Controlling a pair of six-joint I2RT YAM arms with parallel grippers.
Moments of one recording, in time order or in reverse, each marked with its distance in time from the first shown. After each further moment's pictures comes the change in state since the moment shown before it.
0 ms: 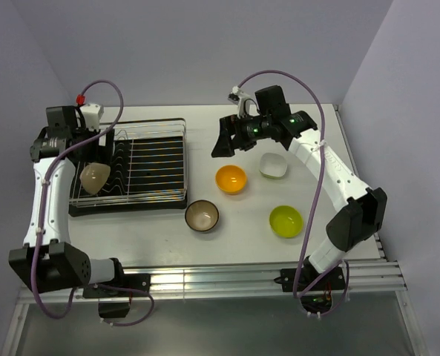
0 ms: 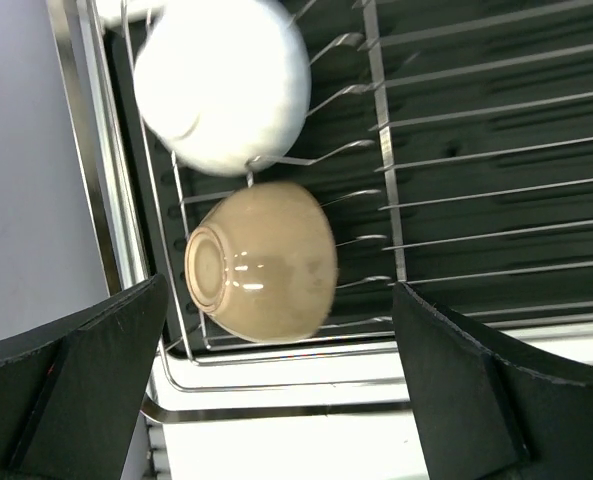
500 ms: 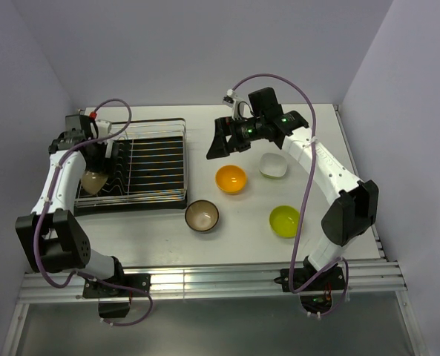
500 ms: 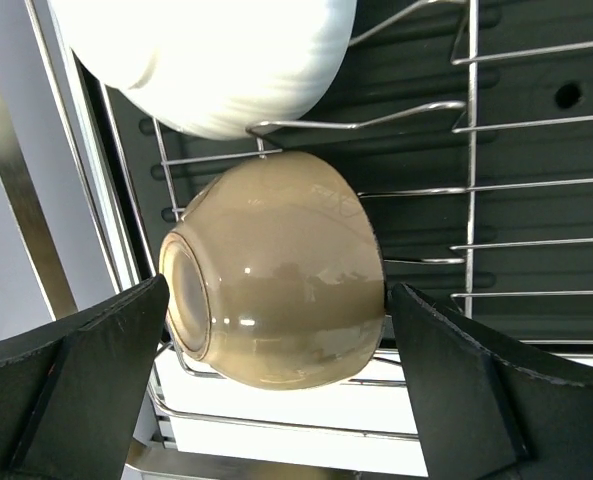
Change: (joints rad) left arm 0.003 0.126 -0.132 0.077 -0.116 0.022; right arm 0.011 0.047 0.000 0.018 -0.043 0.053
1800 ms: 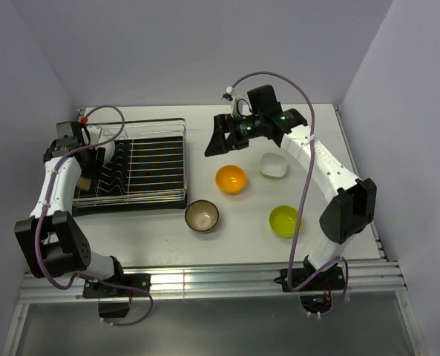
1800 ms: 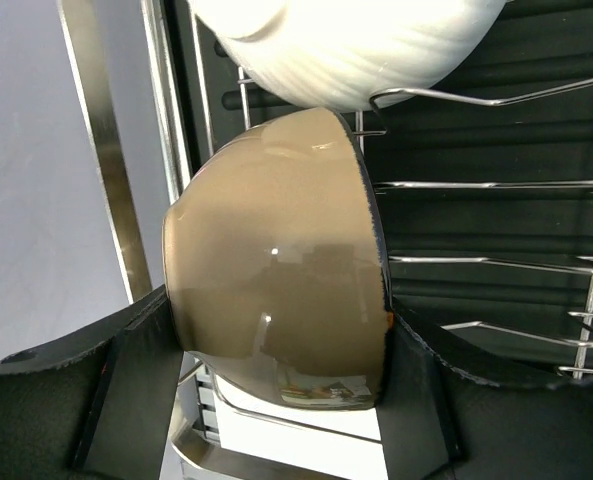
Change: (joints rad) left arm 0.077 -0.033 -0.078 0.094 -0.076 0.090; right arm 0.000 0.023 0.034 0.005 -0.020 0.029
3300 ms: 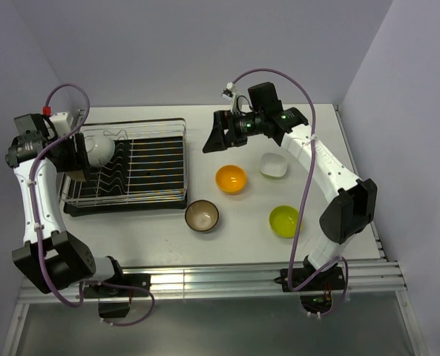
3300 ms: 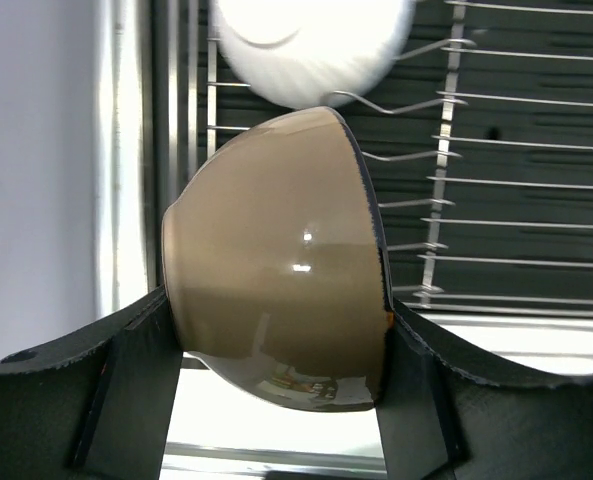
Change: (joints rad) left arm 0.177 -0.099 0.216 -0.254 0.351 -0.162; right arm 0.000 0.000 0.019 0.033 -0.024 0.035
